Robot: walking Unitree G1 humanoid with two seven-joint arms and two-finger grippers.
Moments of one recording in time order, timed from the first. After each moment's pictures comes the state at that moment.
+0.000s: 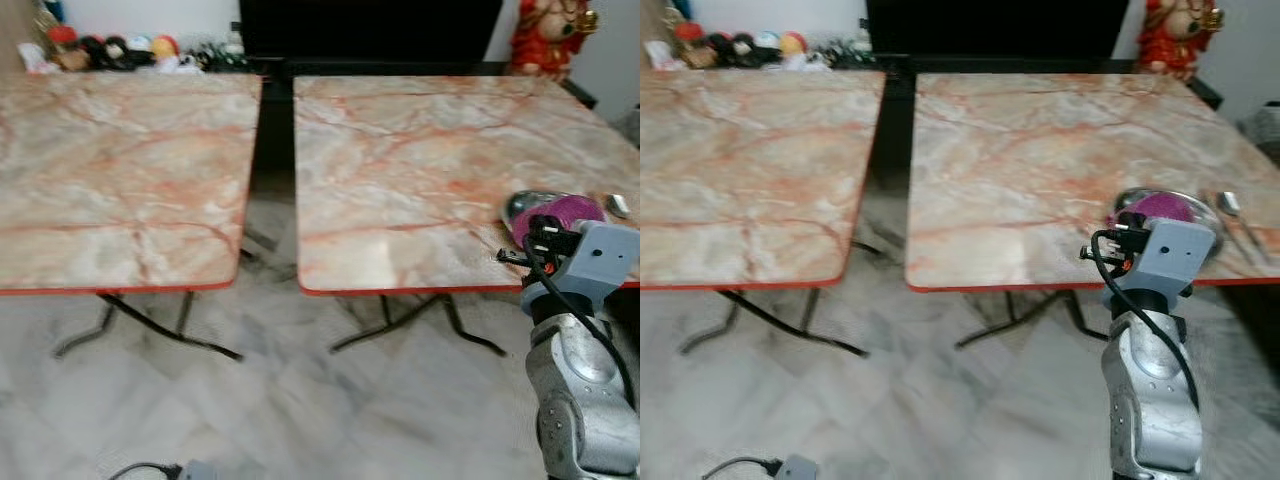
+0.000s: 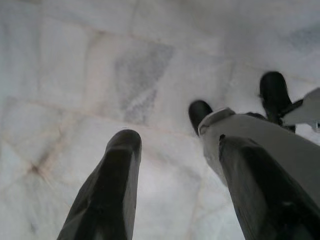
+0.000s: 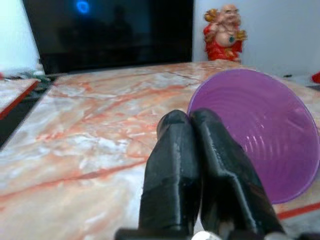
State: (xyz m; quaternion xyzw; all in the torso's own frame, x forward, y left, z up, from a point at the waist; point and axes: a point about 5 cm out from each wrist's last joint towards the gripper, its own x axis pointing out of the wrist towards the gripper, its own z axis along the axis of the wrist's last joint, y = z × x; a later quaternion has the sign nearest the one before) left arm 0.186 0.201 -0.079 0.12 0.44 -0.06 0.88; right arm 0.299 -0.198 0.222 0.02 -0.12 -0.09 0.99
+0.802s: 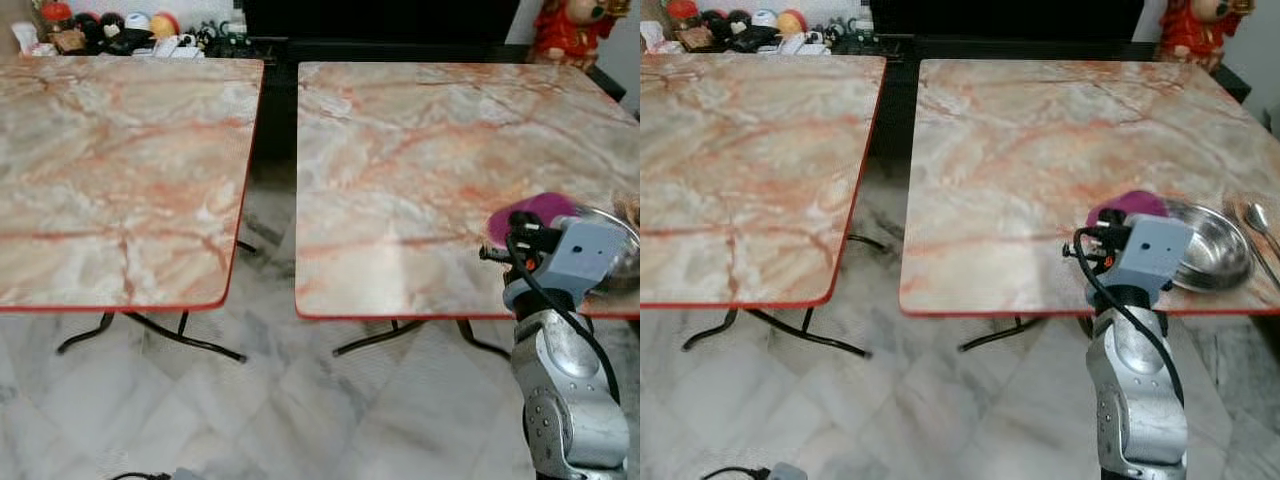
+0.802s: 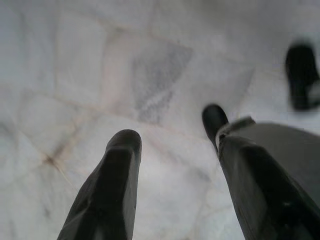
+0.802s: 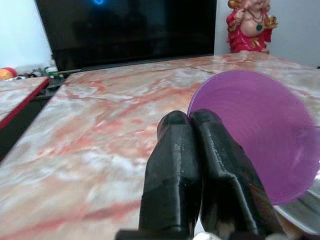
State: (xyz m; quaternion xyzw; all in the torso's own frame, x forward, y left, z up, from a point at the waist) left arm 0.181 0.211 -0.080 0.12 0.45 -0.05 0.88; right arm 0.301 -0.191 0.226 0.02 -0.13 -0.08 0.99
